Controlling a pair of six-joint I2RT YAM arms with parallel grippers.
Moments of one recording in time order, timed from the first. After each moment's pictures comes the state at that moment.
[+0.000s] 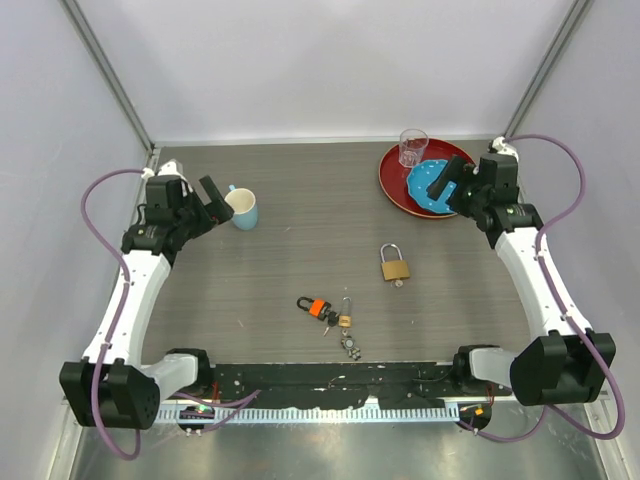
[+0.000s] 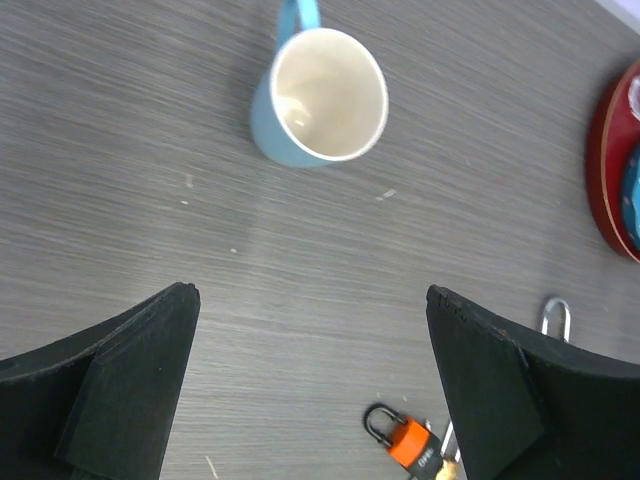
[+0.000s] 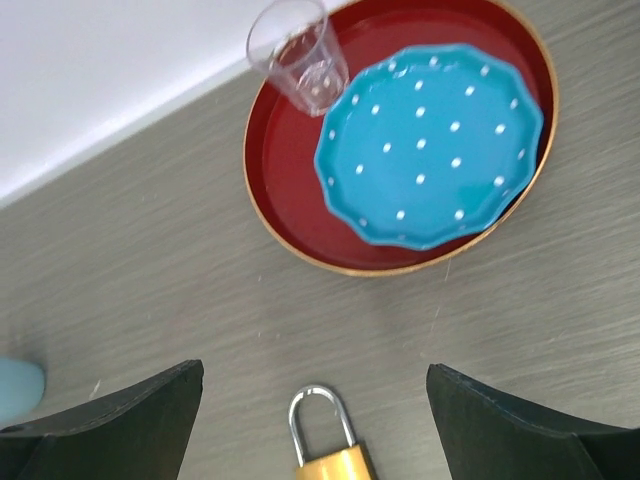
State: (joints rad) left arm -0.06 1.12 1.05 -0.58 0.00 -0.50; right arm 0.04 1.22 1.13 -0.47 0.00 0.48
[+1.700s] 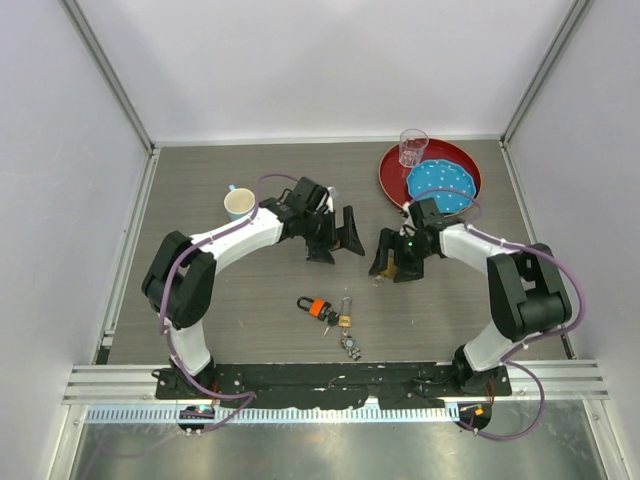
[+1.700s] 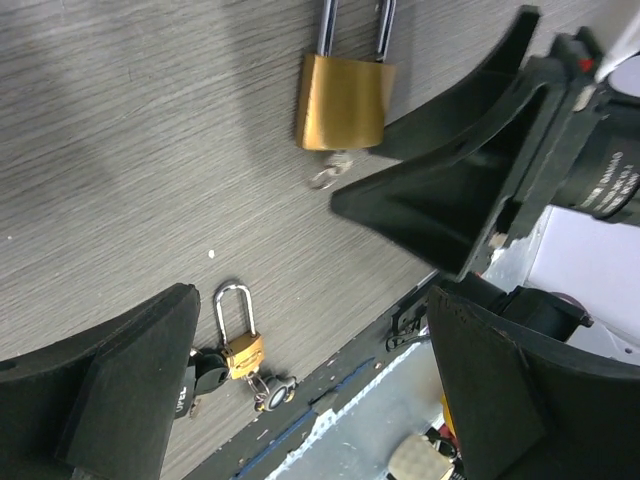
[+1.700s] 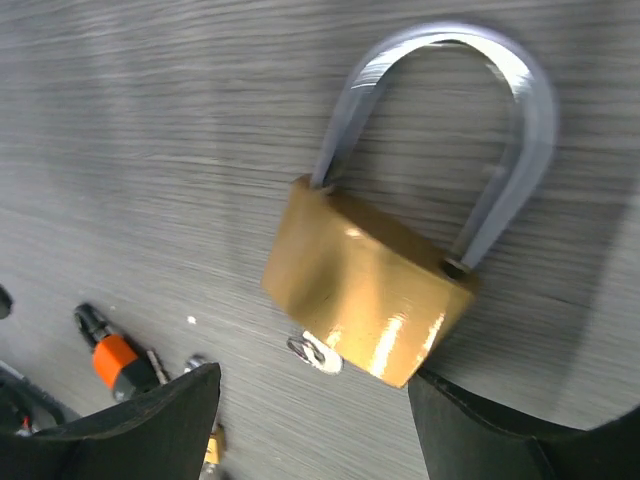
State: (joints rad) left arm -0.67 1.82 1.33 -0.44 0.45 -0.77; right arm 0.24 1.58 0.85 -0.47 -0.42 0.40
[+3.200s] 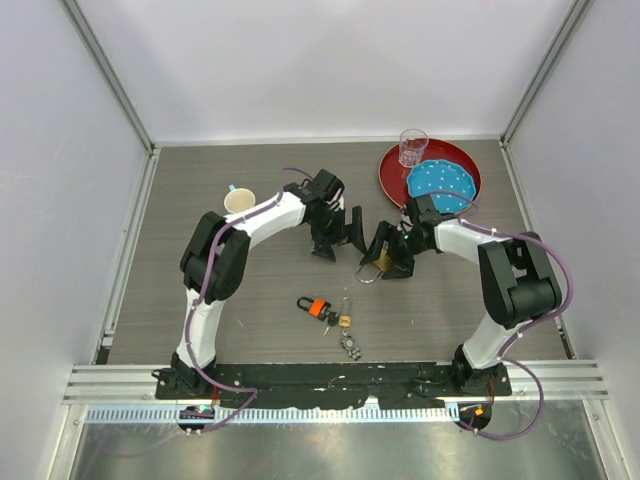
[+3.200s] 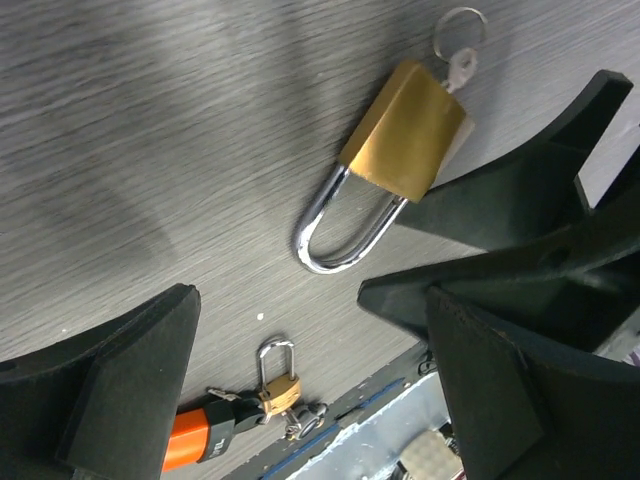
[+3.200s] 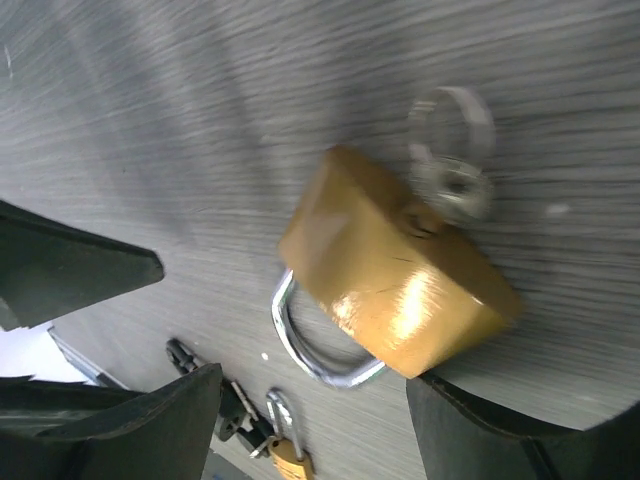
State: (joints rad) left arm -0.65 2.11 1.65 -0.65 0.44 -0.68; right arm 0.24 1.69 0.92 -0.41 -0.53 0.62
